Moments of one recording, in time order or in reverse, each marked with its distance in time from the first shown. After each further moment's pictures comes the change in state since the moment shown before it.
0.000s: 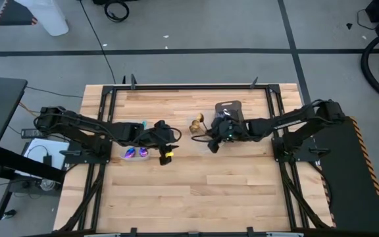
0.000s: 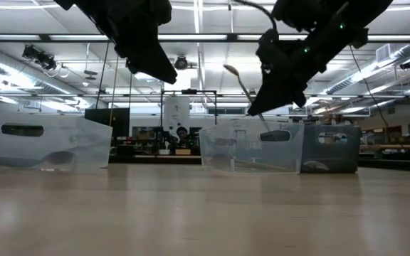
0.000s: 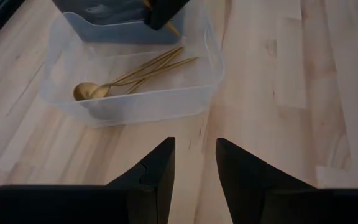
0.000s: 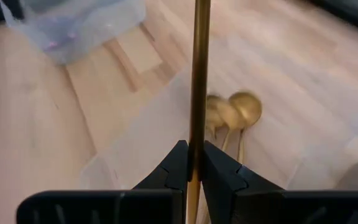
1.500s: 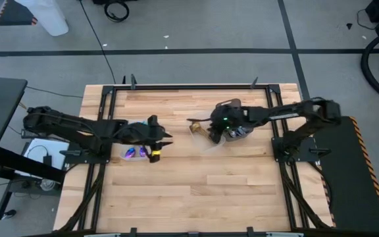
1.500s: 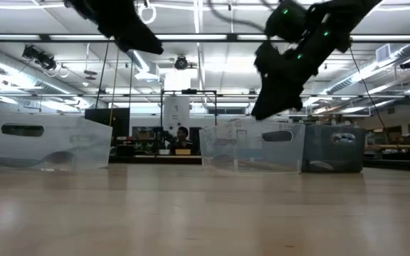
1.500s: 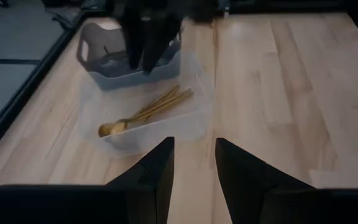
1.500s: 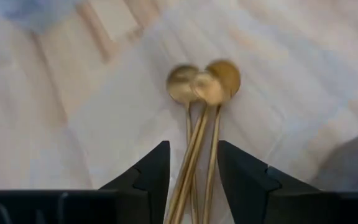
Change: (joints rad) left arm -0.023 -0.217 -0.076 0.031 -0.020 0.158; right arm -0.206 0.016 0.070 -0.176 -0.276 -0.080
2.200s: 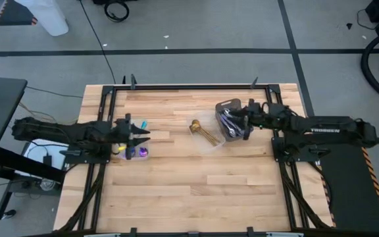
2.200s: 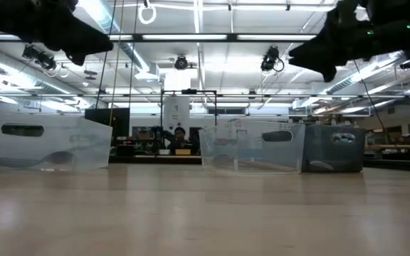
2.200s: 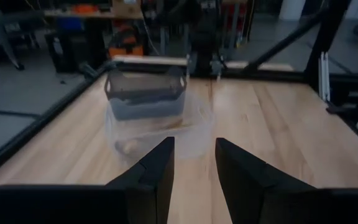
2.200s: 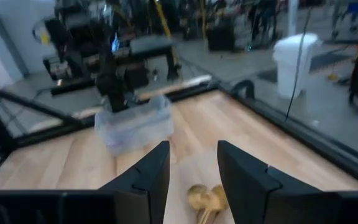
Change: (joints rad) left arm 0.032 -0.650 -0.486 0.200 0.022 0.001; right arm -0.068 -0.754 -0.499 0.486 -0.066 -0.192
